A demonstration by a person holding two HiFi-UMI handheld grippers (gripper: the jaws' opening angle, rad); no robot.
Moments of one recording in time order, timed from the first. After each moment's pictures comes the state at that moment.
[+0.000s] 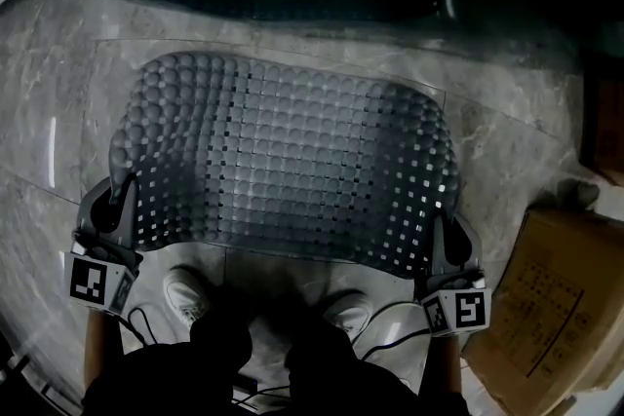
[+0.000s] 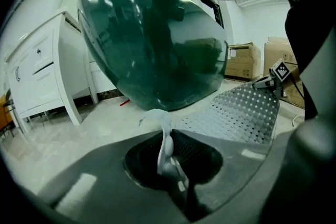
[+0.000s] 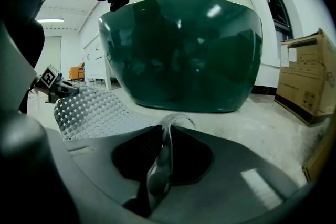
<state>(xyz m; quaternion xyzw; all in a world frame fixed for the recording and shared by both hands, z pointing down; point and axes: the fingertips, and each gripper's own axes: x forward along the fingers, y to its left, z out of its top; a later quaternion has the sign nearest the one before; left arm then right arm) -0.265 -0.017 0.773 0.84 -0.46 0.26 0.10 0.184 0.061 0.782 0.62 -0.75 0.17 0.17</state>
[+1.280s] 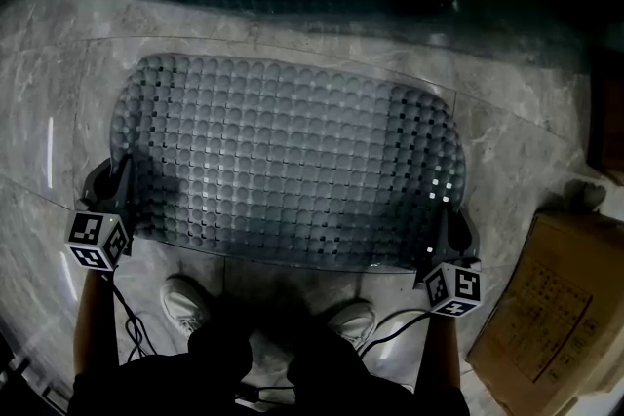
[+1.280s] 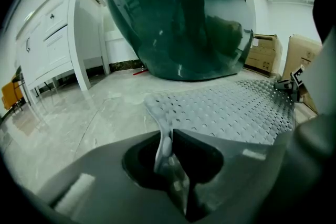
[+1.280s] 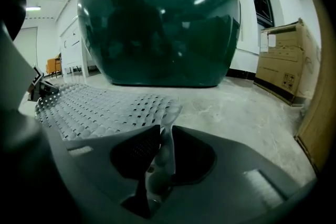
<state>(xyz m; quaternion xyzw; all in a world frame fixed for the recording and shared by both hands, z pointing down) -0.335 -0.050 0.893 0.79 -0.50 0.31 0.18 0.244 0.072 0.881 0.68 -0.66 0.21 0.23</state>
